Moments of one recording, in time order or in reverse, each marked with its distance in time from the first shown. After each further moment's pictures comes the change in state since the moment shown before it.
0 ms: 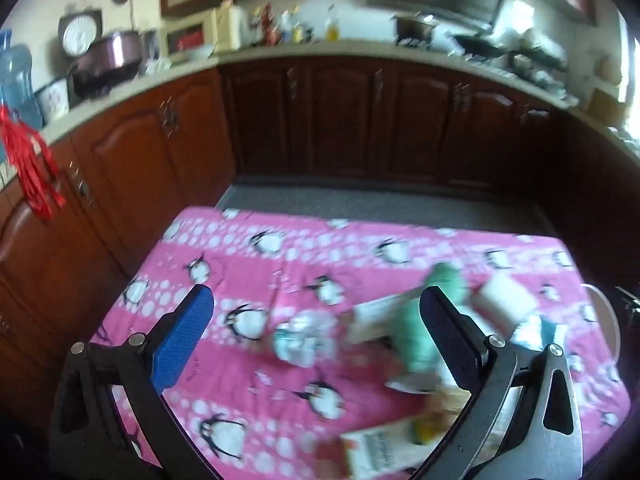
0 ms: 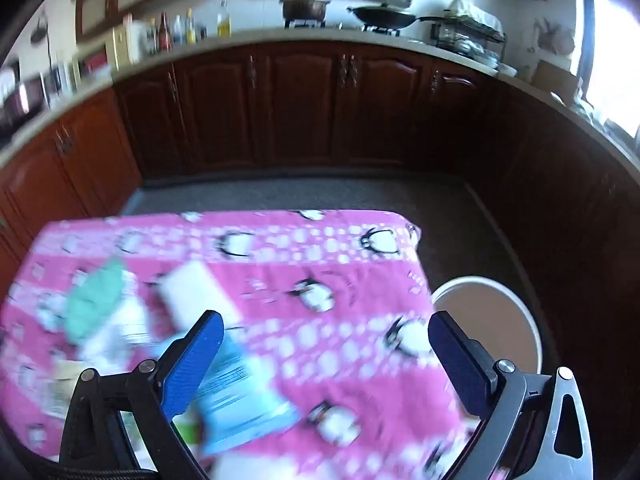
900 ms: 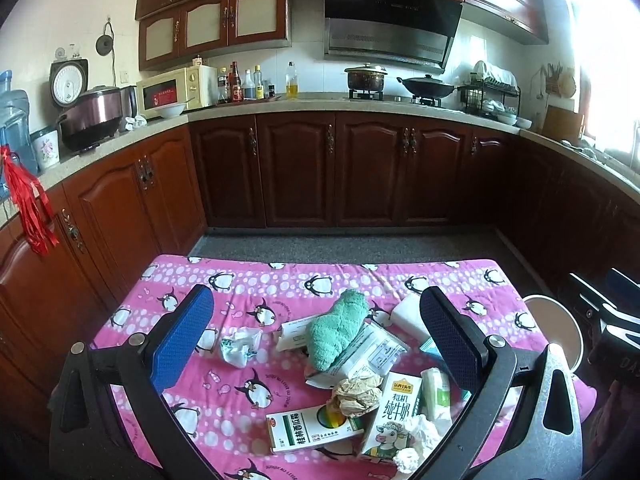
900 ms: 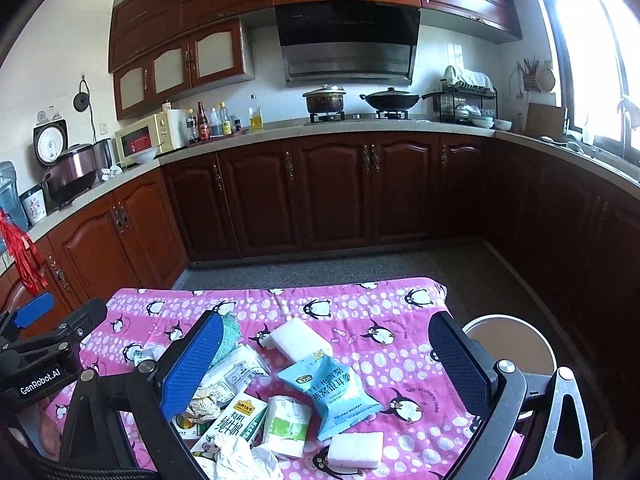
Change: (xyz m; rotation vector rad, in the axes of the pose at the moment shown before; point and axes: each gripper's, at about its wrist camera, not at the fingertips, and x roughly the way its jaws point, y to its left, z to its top) left arm -0.093 -0.060 -0.007 0.038 -0.173 -0.093; right arm -0.093 0.042 -0.018 0.007 -0.268 0.071
